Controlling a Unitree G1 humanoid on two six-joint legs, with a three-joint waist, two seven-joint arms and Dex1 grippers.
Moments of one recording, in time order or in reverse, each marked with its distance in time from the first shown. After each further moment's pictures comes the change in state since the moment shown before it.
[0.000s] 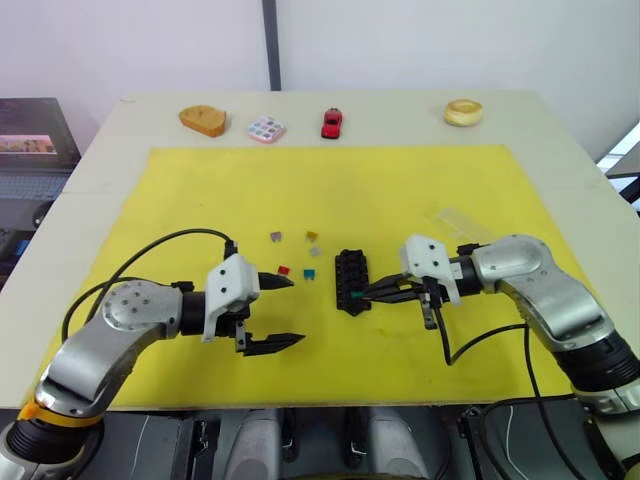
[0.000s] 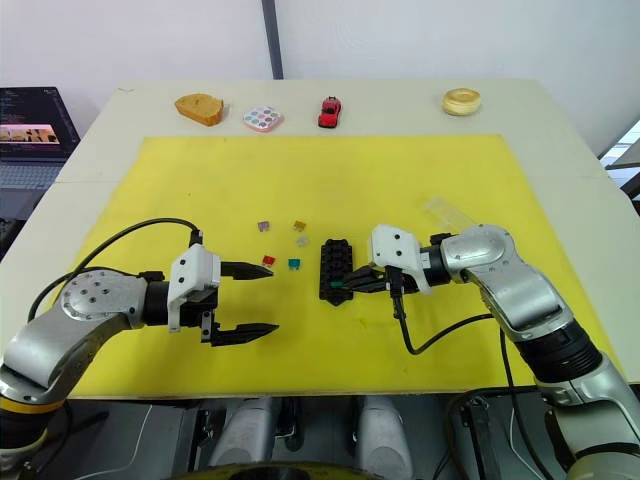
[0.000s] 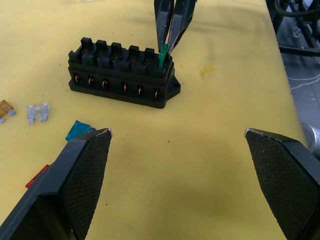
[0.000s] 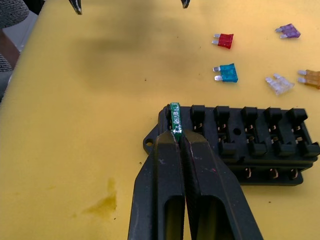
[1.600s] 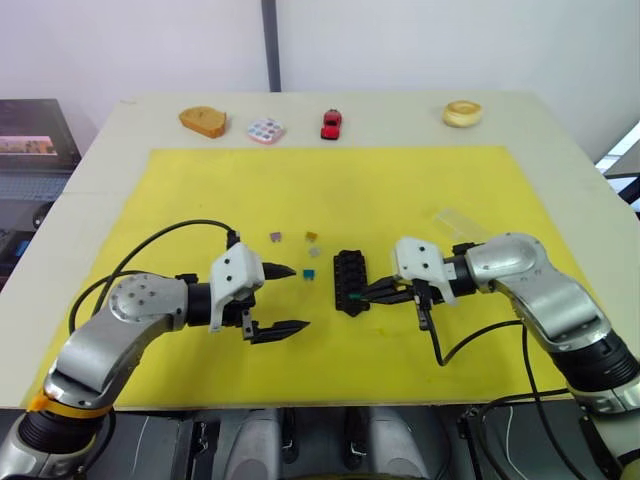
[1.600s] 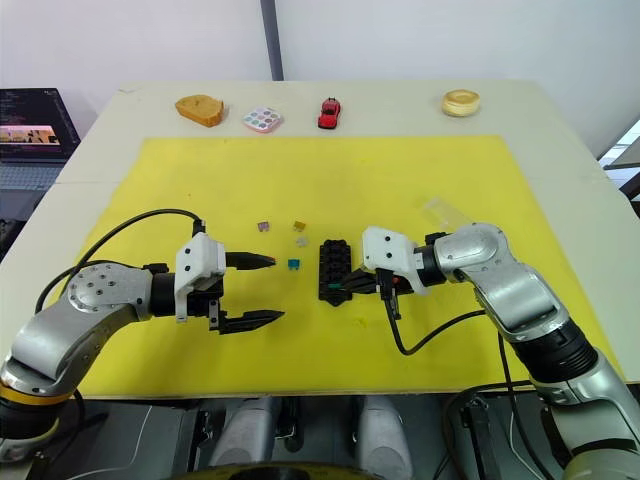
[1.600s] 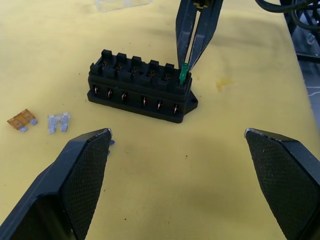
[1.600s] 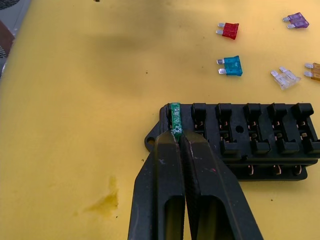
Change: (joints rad) left arm -0.050 -0.036 -0.003 0.009 0.007 0.052 0.046; right arm -0.021 0.012 0.016 -0.061 -0.073 0.097 -0.006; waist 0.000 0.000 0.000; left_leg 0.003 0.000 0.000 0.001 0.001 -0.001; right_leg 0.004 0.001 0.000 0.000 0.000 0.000
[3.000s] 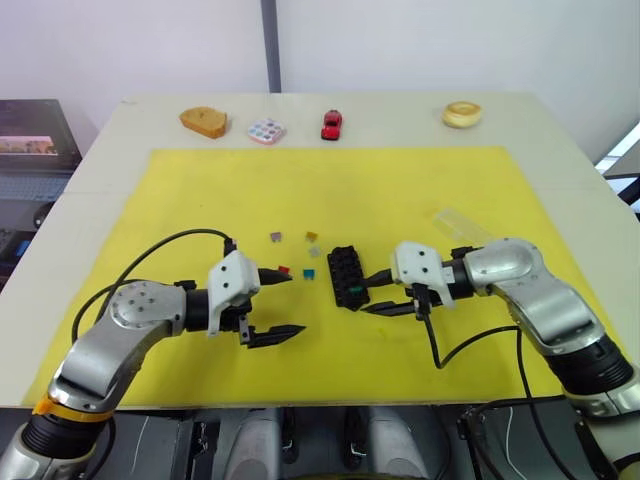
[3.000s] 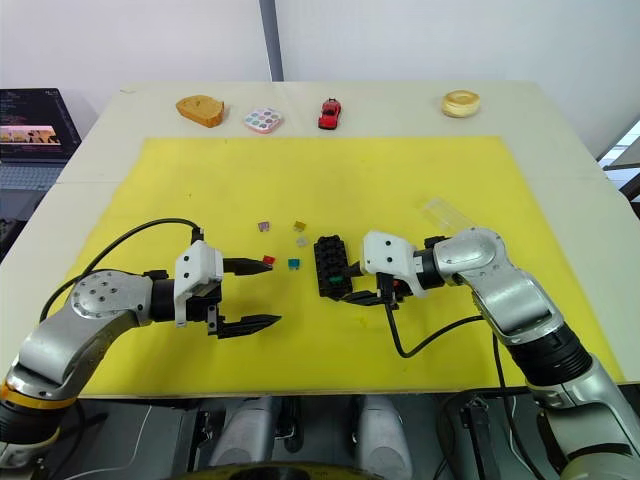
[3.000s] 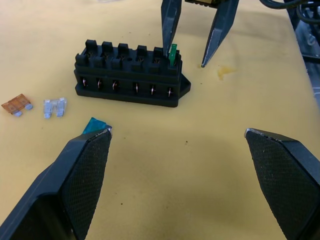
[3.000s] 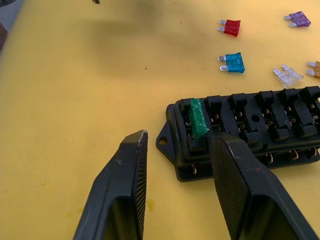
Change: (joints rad) left arm 0.044 -0.012 -0.005 0.065 0.035 -0.090 -0.036; right arm 0.031 0.024 -0.012 0.032 -0.017 -0.062 -0.003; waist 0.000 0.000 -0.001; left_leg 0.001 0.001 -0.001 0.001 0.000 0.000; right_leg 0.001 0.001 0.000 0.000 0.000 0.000
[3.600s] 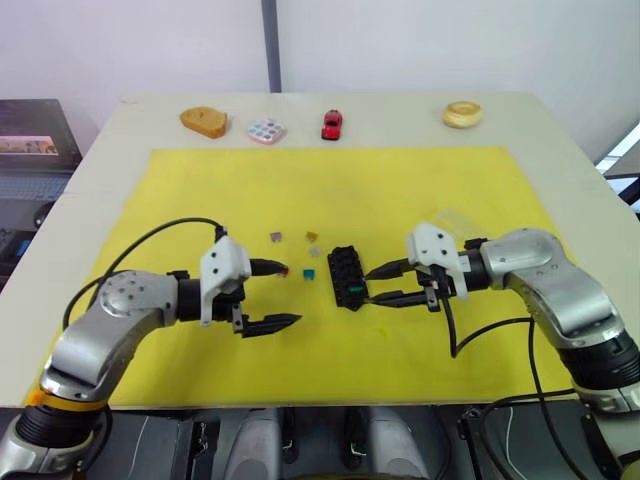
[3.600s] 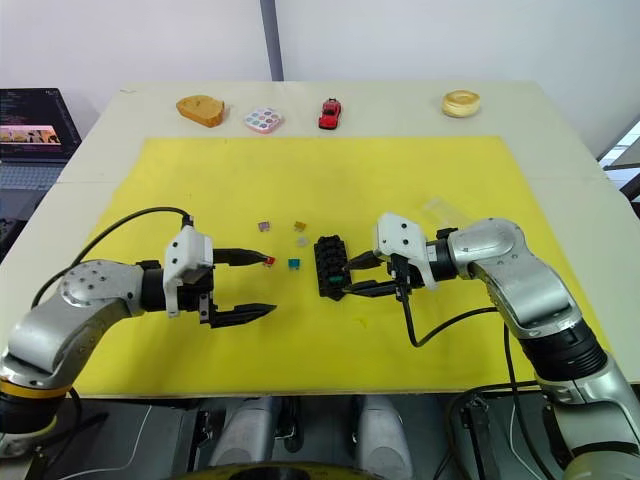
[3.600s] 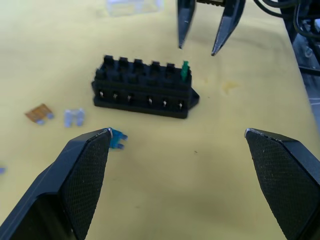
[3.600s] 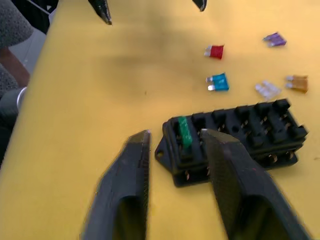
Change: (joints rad) left arm -0.060 0.019 0.066 0.020 -0.082 0.061 -0.026; right arm -0.043 -0.015 -0.075 -0.013 0.127 0.110 0.024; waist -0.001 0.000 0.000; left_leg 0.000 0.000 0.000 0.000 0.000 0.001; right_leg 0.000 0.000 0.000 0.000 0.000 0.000
